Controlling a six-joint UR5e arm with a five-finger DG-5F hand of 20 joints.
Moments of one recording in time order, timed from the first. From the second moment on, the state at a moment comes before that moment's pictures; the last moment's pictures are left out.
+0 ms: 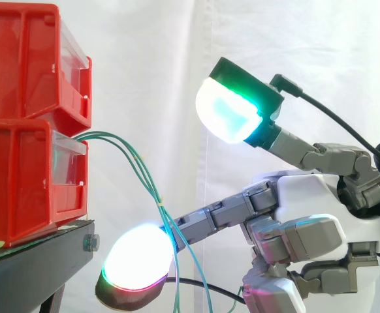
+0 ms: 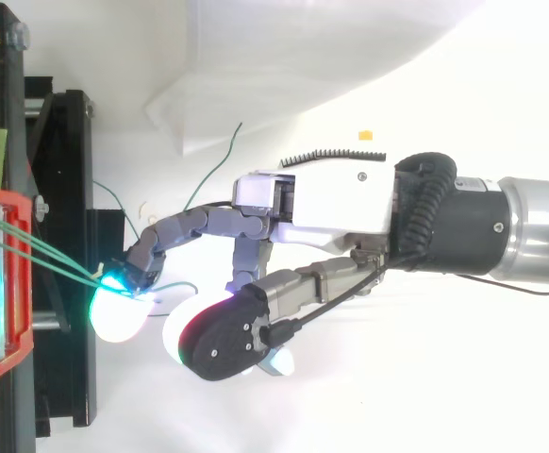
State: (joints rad) arm 0.16 -2.31 -1.24 -2.77 -1.39 -0.03
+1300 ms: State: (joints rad) arm 0.16 -2.31 -1.24 -2.81 -1.37 0.22
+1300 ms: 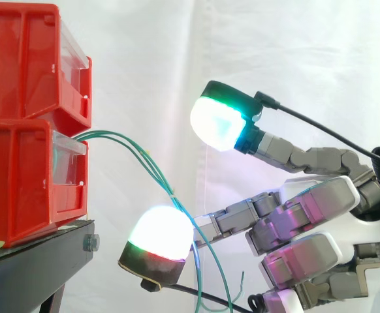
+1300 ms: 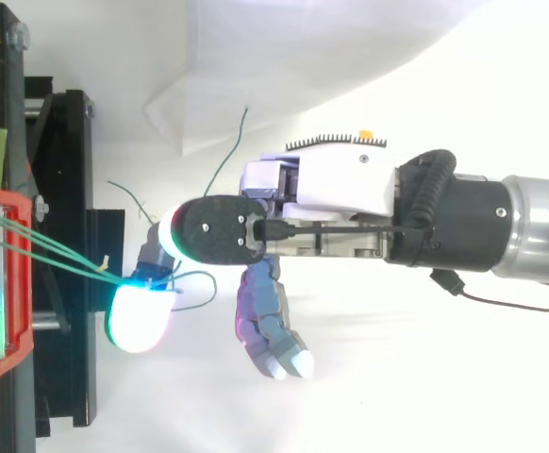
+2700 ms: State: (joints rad) arm 0.17 -2.31 -1.18 -2.97 -1.28 0.41
